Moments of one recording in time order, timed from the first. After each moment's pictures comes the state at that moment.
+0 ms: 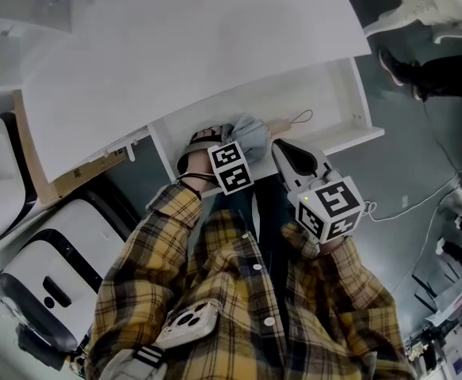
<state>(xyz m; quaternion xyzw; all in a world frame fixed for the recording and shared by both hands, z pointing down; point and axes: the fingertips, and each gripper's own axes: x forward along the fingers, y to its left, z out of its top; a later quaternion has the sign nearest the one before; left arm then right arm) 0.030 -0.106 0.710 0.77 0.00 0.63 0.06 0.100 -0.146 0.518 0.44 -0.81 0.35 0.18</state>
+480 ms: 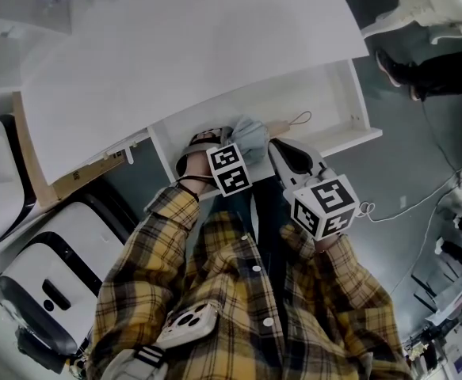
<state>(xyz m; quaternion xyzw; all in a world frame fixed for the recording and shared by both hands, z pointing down) 0.029 -0.107 0.706 0.78 0.00 0.63 0.05 0.094 -0.148 0.521 0.45 -0.80 0.36 0.17</state>
